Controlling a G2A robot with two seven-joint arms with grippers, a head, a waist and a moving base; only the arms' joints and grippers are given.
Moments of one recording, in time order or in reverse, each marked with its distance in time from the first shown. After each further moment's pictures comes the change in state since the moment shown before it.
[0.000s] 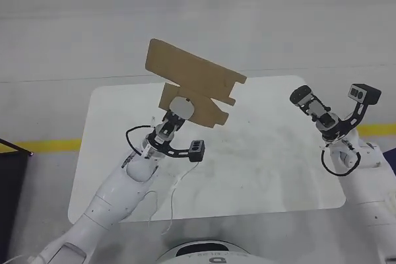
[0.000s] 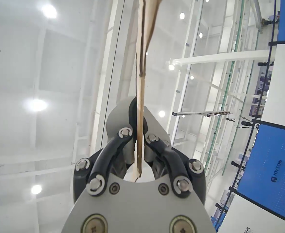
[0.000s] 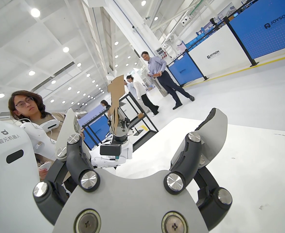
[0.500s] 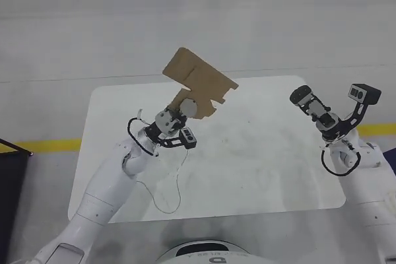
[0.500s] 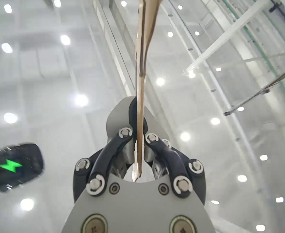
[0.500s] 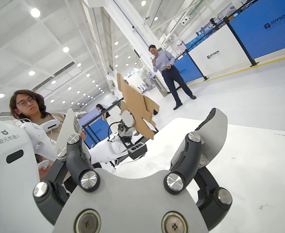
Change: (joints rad) left arm 0.009 -0.005 -0.145 0.010 1.033 -0.323 -0.334; right arm 0.000 0.000 0.000 0.000 0.000 0.000 0.000
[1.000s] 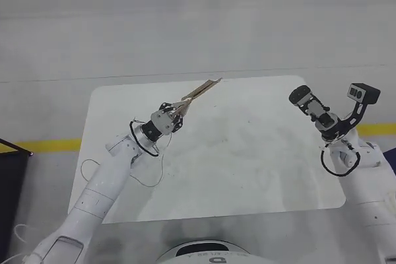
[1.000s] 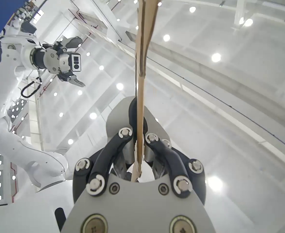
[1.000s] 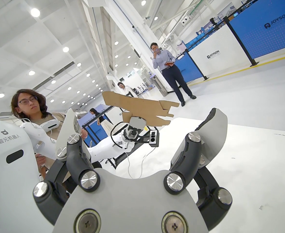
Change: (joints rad) left arm -0.052 0.004 -0.010 0.114 0.583 -0.261 -0.315; right arm 0.004 0.000 0.004 -0.041 -0.054 0.010 0.007
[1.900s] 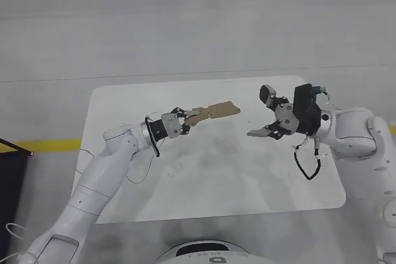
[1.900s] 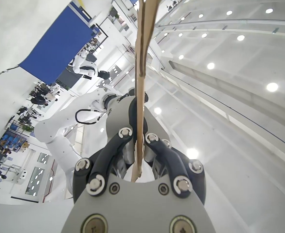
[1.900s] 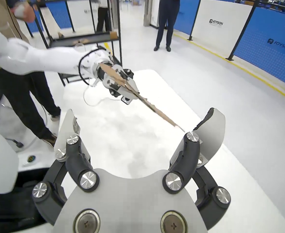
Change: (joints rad) left arm -0.025 0.026 -0.011 -0.125 0.273 0.167 0.162; right arm 0.080 -0.027 -0.017 -0.352 -0.987 -0.010 -0.129
